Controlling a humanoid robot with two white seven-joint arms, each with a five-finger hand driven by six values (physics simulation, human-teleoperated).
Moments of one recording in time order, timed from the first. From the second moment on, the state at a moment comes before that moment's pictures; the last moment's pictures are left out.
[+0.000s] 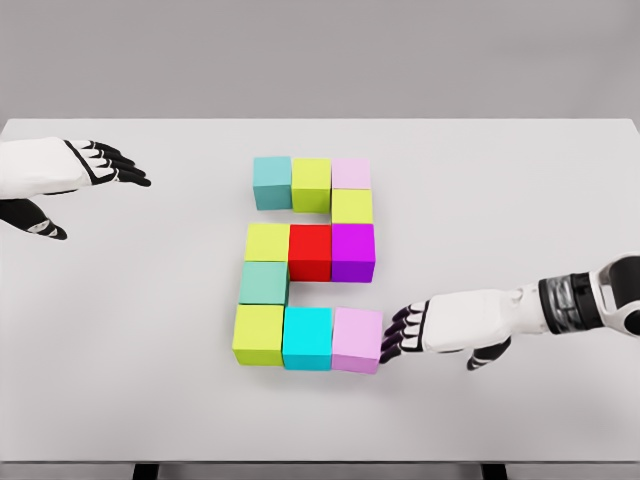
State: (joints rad) left arm -0.66 1.14 -0.60 -1.58 -0.10 -0.61 -0.61; right arm -0.65 -0.97 1.00 -1.76 0.24 -0.61 0.61
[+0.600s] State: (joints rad) left arm -0.66 1.13 -0.58 -1.58 -0.10 -0.61 -0.61; right arm -0.67 -1.02 0.80 -1.50 -0.13 -0.61 0.61
